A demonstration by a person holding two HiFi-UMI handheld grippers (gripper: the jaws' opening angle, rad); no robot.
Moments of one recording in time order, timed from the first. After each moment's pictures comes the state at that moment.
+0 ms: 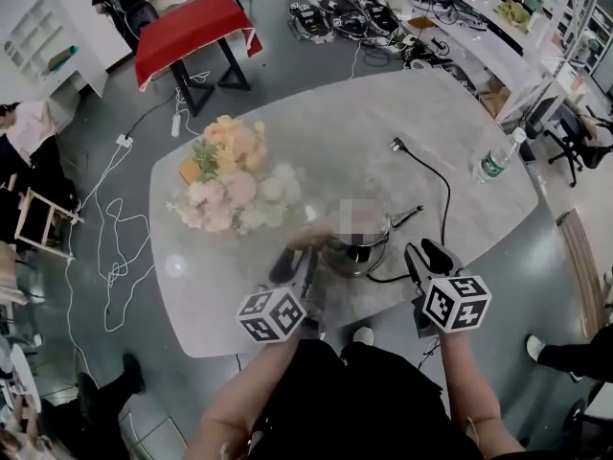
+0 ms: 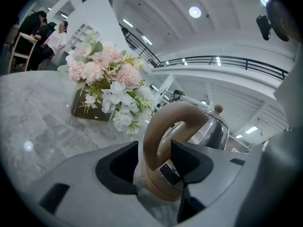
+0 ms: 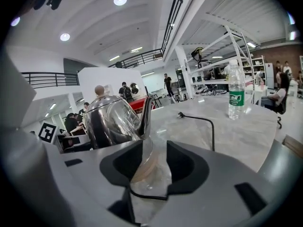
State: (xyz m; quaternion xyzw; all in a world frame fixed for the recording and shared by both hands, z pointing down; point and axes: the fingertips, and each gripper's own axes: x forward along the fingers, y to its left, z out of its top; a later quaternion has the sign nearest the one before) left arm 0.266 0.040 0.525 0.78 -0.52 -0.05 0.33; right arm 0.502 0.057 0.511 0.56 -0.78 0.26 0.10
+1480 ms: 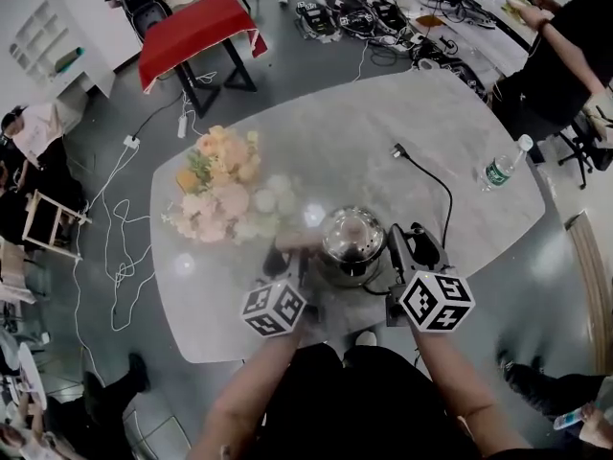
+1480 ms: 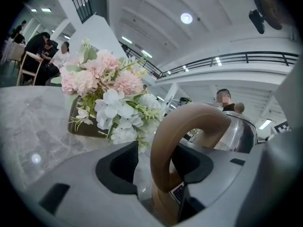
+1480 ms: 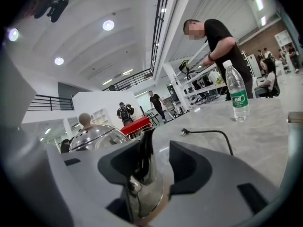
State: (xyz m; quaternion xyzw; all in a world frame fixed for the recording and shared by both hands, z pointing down) left arm 0.258 -0.008 0.525 0.76 -0.60 -0.07 0.26; right arm 0.490 0.000 0.480 0.60 -0.76 0.25 -0.04
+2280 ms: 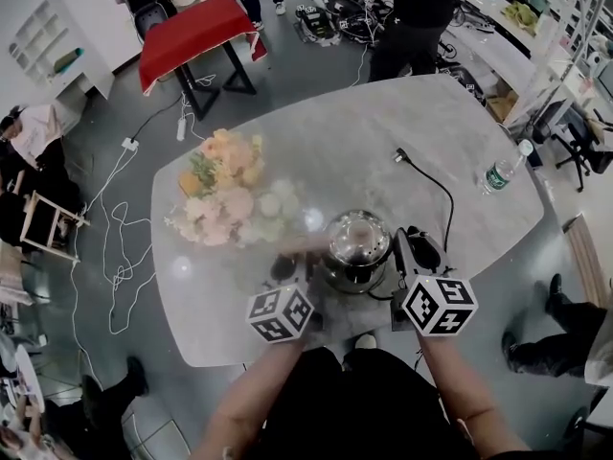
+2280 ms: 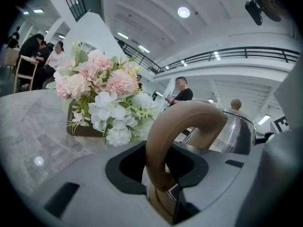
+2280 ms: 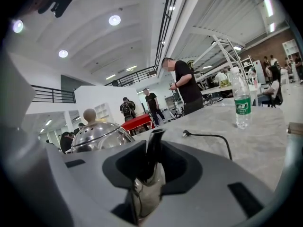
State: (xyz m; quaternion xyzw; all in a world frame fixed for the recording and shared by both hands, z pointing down) left arm 0.267 -0.004 0.518 0.76 -0.59 -0.03 0.26; right arm 0.482 0.002 0.470 0.59 -0.77 0.23 -0.01
